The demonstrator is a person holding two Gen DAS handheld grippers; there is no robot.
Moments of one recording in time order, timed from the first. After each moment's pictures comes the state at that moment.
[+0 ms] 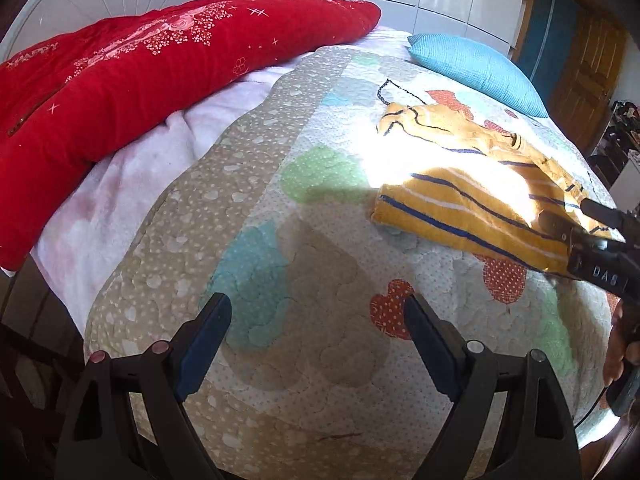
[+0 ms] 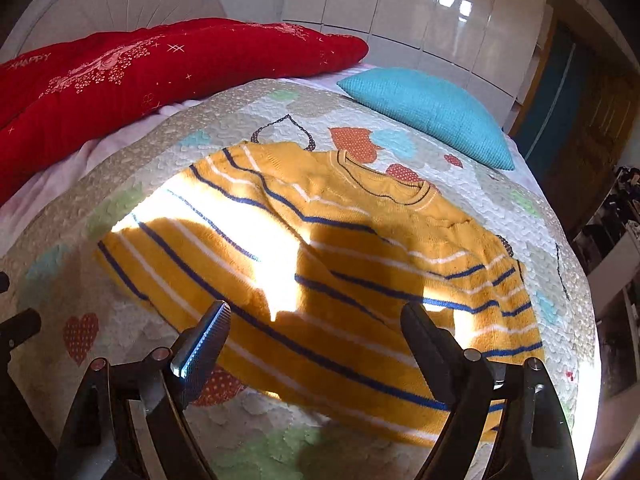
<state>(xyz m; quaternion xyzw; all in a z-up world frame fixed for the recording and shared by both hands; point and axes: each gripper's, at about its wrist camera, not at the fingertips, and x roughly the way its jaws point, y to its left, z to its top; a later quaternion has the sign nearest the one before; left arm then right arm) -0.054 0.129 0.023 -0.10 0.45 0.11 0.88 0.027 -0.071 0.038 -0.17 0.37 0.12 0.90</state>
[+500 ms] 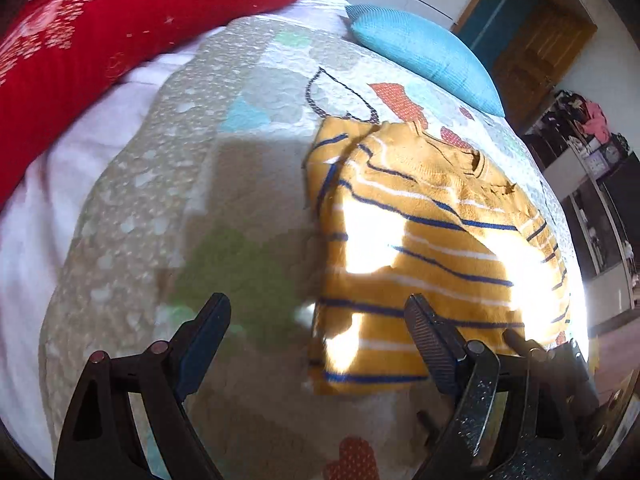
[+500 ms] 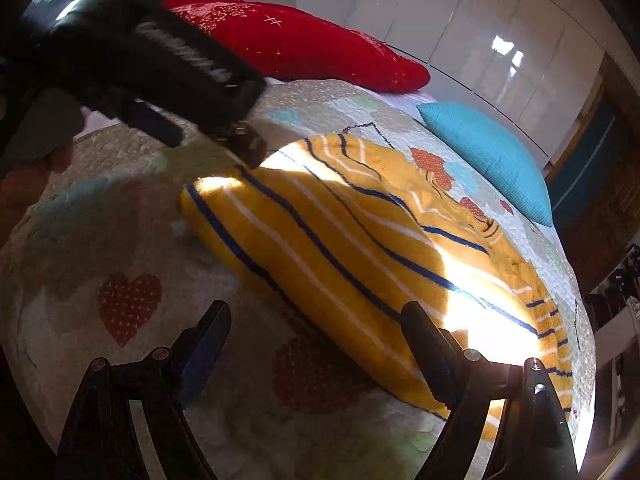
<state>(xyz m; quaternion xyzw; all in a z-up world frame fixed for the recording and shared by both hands) 0.104 0.150 0.013 -0.14 0.51 -0.06 0.85 -0.010 0.015 -0.008 -0.27 0.34 0.18 0.88</state>
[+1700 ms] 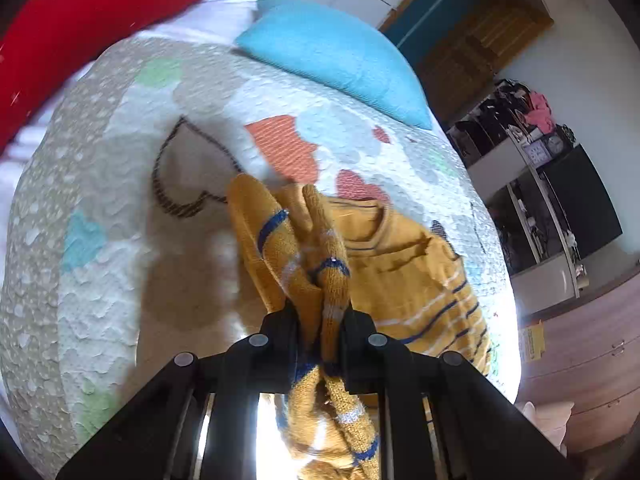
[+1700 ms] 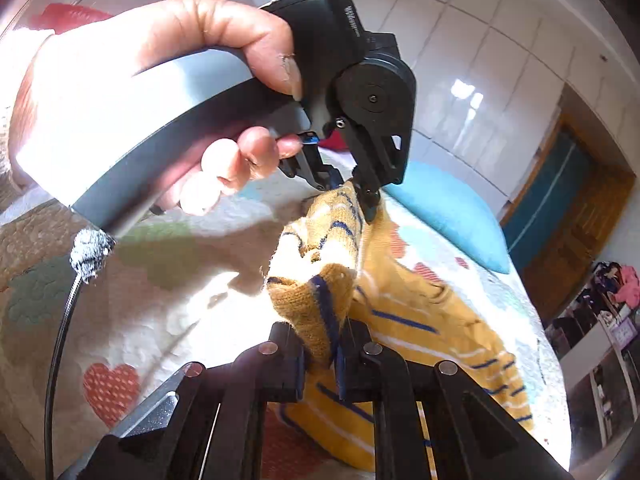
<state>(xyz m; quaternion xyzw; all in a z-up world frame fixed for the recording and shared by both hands) 0.223 0.079 0.079 -0.17 0.51 -0.20 0.82 -0.021 0.012 0.038 -0.26 0.22 0.11 0.93</state>
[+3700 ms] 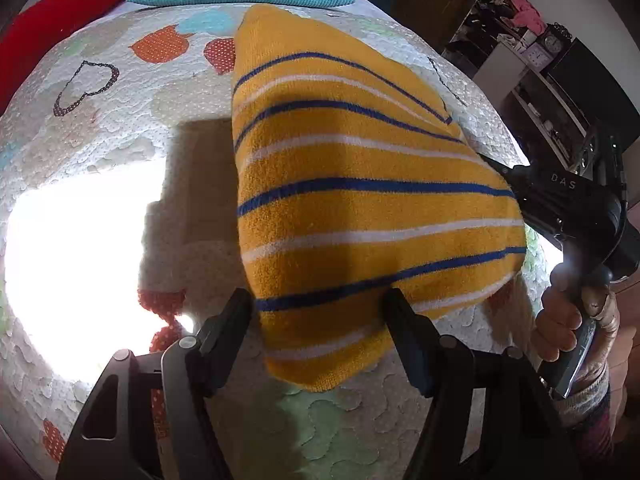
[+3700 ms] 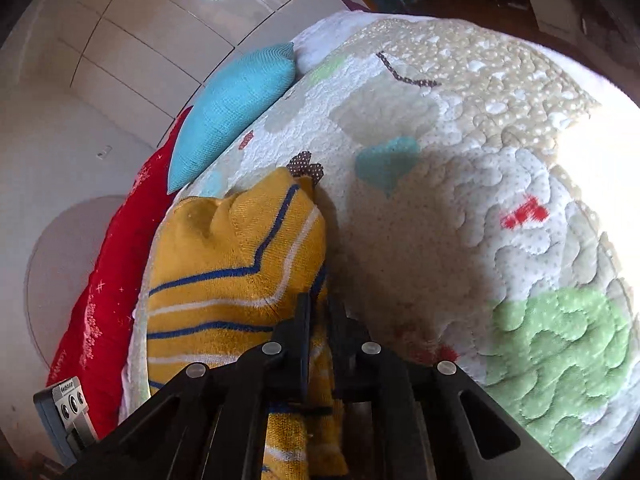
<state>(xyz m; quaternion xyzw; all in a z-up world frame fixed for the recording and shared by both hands) 0.098 -0.093 0.002 -0.05 0.55 -0.19 0.82 0.055 -0.369 0.008 0.31 0.39 0.05 0.86</state>
